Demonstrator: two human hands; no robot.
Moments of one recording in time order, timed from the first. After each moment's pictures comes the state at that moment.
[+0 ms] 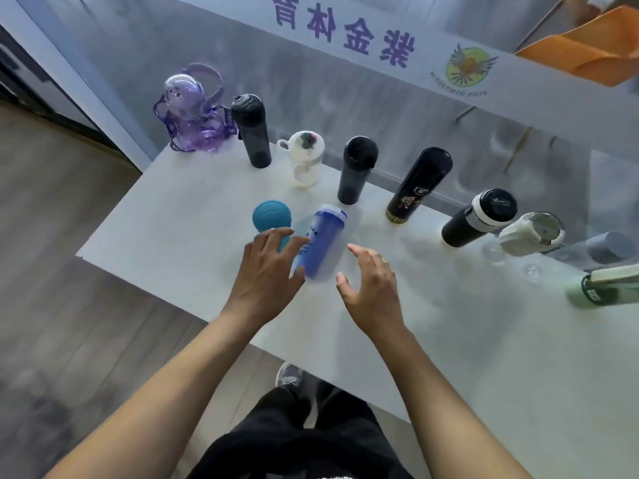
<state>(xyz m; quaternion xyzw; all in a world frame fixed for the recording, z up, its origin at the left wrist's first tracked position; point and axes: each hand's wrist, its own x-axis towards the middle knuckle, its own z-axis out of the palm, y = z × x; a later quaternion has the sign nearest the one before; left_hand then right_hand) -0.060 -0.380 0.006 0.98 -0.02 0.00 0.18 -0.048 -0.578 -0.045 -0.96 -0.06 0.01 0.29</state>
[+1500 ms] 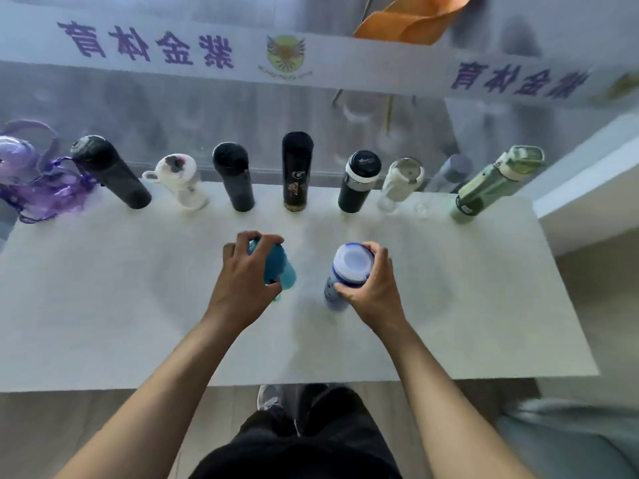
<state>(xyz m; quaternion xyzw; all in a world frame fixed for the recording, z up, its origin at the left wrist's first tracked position) -0.044 -0.468 0.007 0.94 -0.15 -0.07 0.29 -0.109 -0.696 -0.030 -0.86 0.20 -0.05 0.46</state>
